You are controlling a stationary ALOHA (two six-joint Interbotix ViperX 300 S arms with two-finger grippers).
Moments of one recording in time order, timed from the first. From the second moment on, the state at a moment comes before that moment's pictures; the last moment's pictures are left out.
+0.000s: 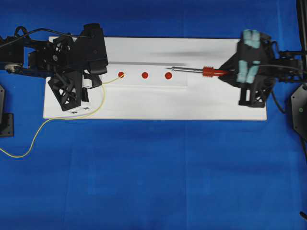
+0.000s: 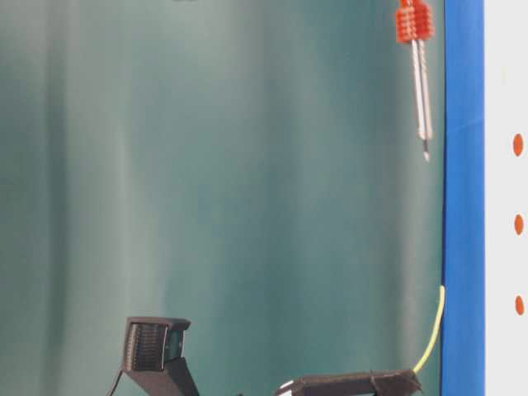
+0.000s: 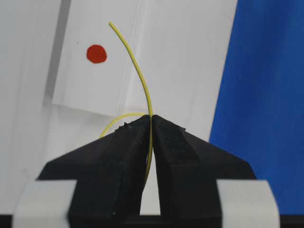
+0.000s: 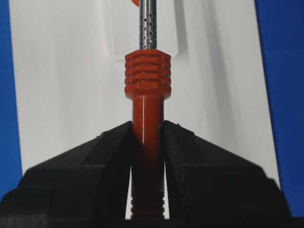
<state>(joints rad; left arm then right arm) 0.10 -0.27 0.69 0.01 0.51 -0.10 -0.17 -0.51 0.99 -0.24 0.32 0.26</state>
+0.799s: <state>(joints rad) 0.10 0.09 0.33 0.01 0.57 -0.09 -0.22 -0.50 1.01 -0.24 0.38 0.27</state>
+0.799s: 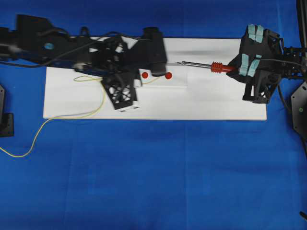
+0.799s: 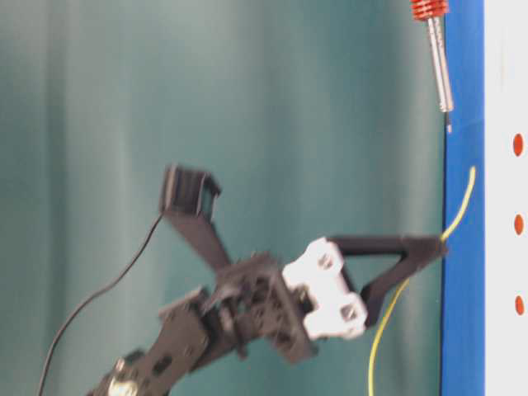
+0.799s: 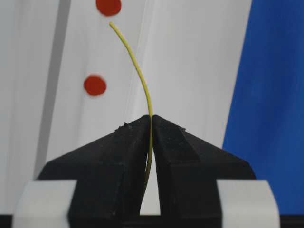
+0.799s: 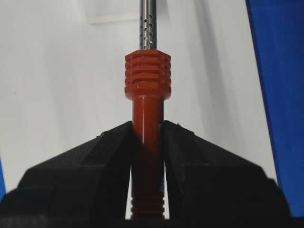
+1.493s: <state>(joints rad) 0.12 0.19 0.28 0.01 0.57 -0.09 -0.22 -0.50 1.03 -0.24 0.37 0.27</state>
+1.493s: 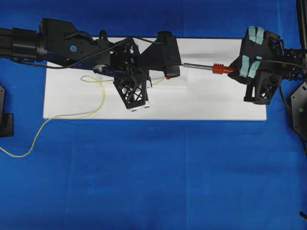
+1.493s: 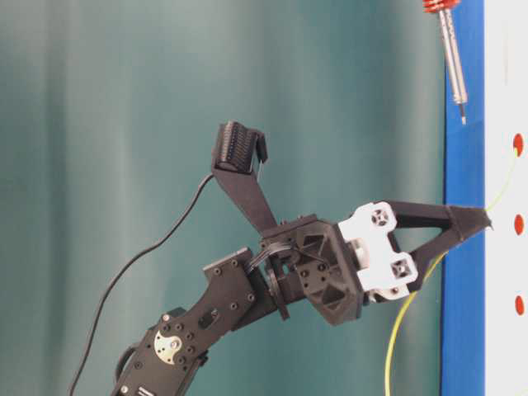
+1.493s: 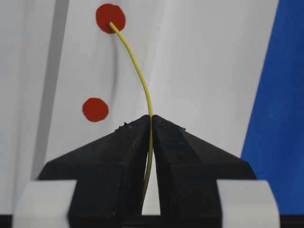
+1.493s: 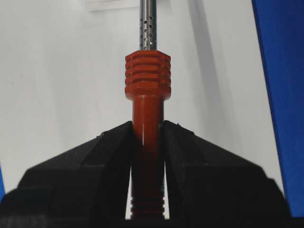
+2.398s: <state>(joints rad) 0.12 0.20 0.28 0.01 0.58 -0.09 -0.21 -0.36 1.01 -0.24 0.29 0.27</state>
